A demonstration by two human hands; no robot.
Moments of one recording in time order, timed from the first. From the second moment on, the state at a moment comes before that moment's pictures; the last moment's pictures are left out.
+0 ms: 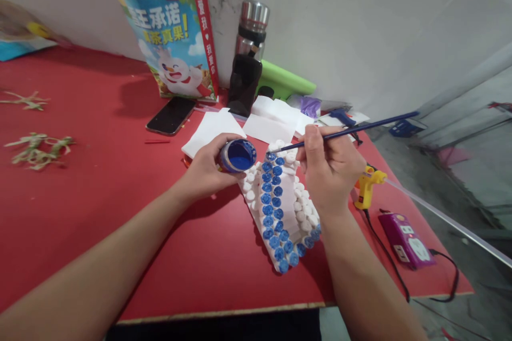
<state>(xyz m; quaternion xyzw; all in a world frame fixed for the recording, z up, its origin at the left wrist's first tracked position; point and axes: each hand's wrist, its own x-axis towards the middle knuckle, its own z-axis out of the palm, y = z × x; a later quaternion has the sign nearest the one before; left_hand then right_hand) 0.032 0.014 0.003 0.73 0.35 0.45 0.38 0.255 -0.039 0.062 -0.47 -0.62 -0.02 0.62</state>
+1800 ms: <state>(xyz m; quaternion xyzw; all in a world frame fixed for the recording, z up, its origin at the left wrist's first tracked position) 0.033 0.013 0.005 0.72 0.35 0.45 0.39 0.261 -0.036 0.059 -0.50 -0.61 -0.05 0.62</state>
